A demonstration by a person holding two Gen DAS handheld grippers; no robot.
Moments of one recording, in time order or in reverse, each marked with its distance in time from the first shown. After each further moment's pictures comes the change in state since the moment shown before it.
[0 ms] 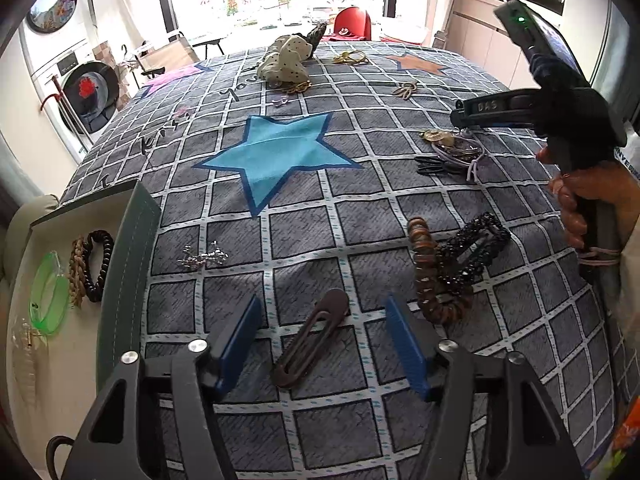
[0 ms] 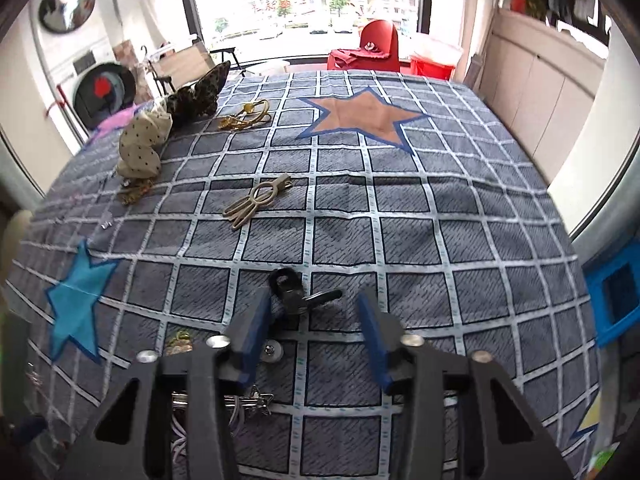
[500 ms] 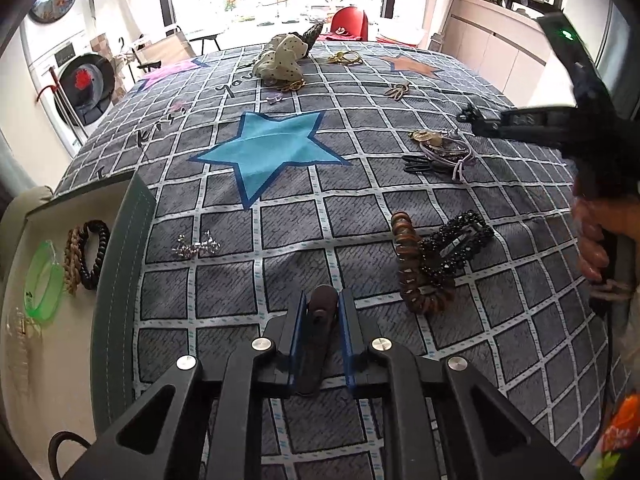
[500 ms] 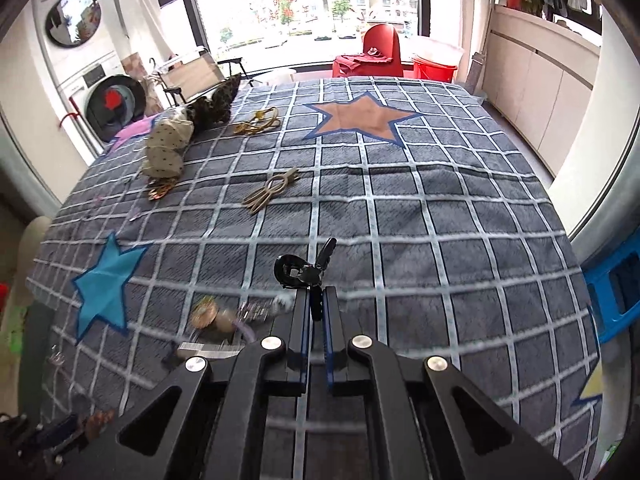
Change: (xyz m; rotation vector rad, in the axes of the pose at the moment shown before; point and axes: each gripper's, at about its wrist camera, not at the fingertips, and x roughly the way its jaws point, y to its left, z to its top) left arm -0.008 0.001 -0.004 -0.029 0.009 -0.051; right arm -0.040 -0.013 -0.026 0.063 -0.021 0.101
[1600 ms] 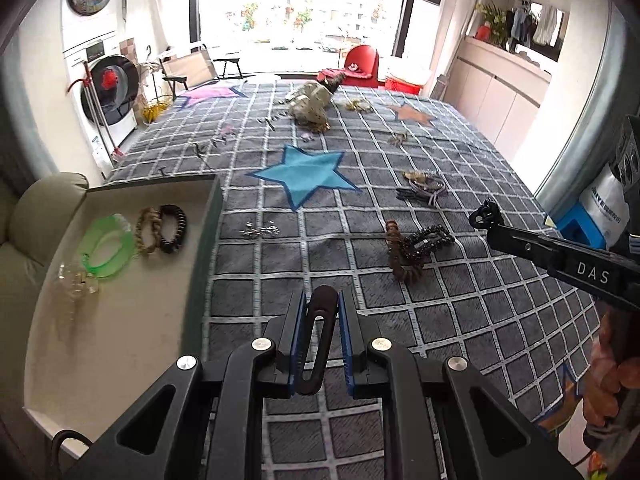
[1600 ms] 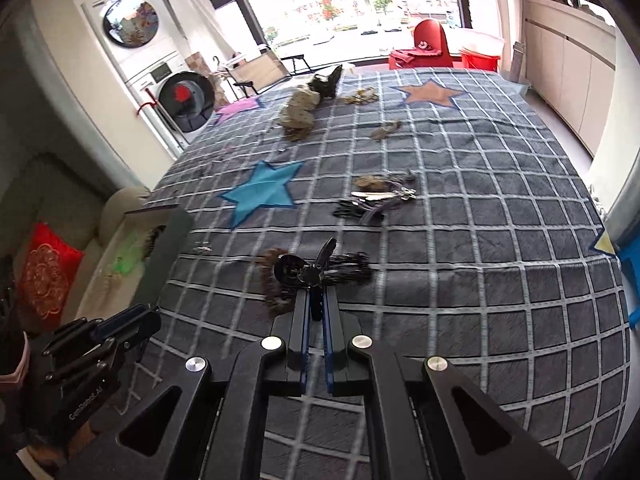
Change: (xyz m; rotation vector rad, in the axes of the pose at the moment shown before) left arm -0.092 0.028 -0.034 -0.082 -0.130 -0.015; right arm -0.121 0.071 -0.094 -0.024 0.009 0.227
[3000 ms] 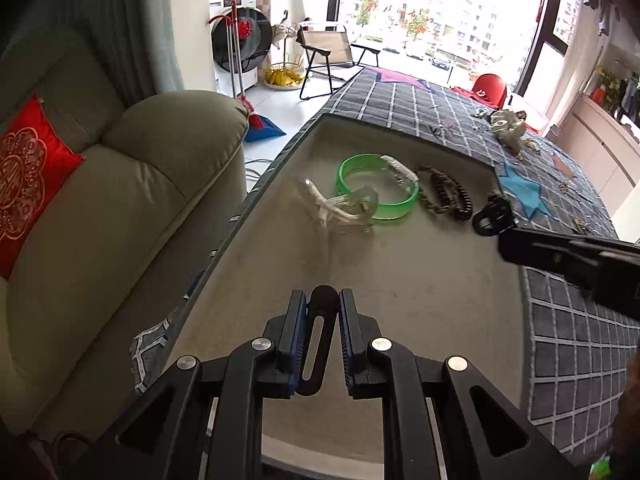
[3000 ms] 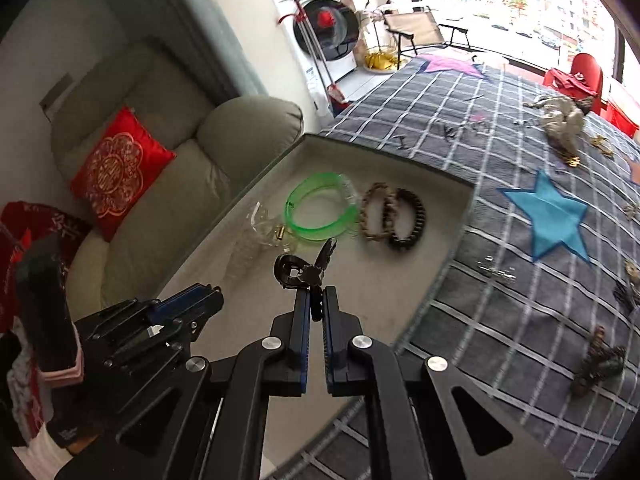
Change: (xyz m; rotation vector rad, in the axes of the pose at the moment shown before) left arm -0.019 0.204 -0.058 -0.308 0.013 0.263; right arm 0.109 0.247 -0.007 -0.362 0.223 0.259
